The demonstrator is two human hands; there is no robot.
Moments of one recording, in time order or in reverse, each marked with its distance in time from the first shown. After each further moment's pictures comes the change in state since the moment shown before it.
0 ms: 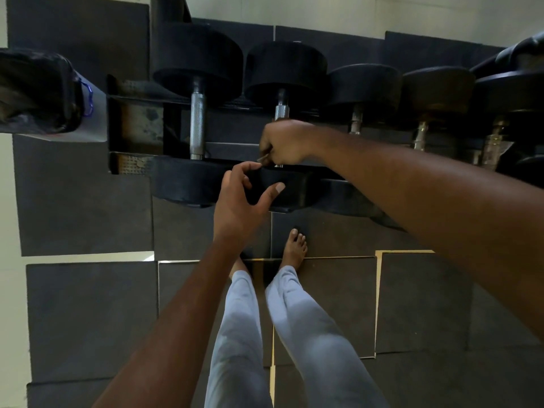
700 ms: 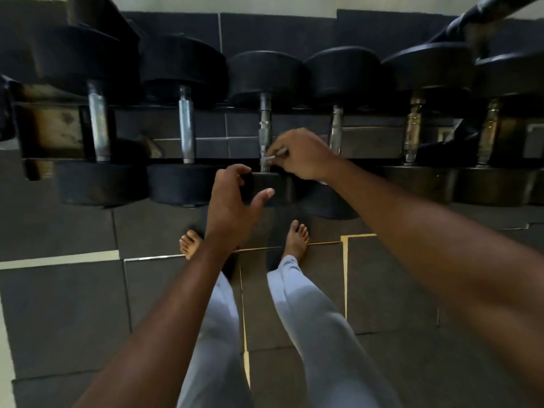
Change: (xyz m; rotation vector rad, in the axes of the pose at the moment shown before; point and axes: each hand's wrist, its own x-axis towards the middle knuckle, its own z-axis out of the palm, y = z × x) left_hand -0.032 0.068 0.151 0.140 -0.058 0.079; right_hand -0.136 0.175 0.072 0.357 0.384 0.022
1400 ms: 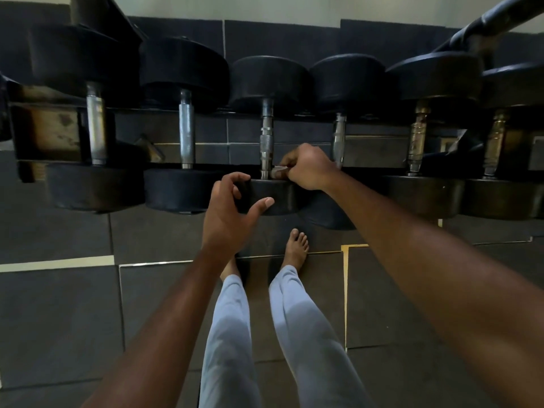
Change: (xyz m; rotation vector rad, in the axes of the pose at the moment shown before) left_hand -0.004 -0.004 0.002 -0.071 0.012 -0.059; right_hand 0.005 0.025 0.018 0.185 -0.080 0.363
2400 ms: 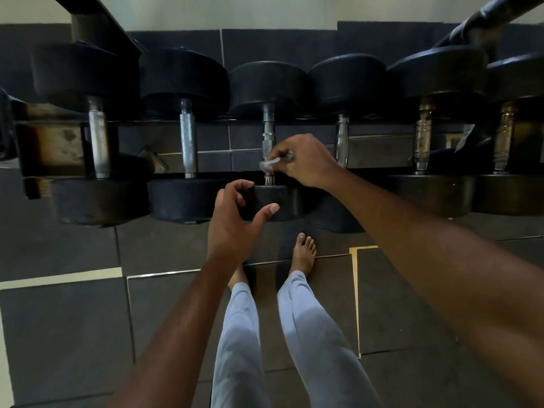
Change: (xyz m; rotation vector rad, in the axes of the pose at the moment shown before) left_hand 0.000 -0.003 0.001 -0.006 0.019 0.012; right_hand 0.016 -0.004 0.000 -0.021 0.178 -0.308
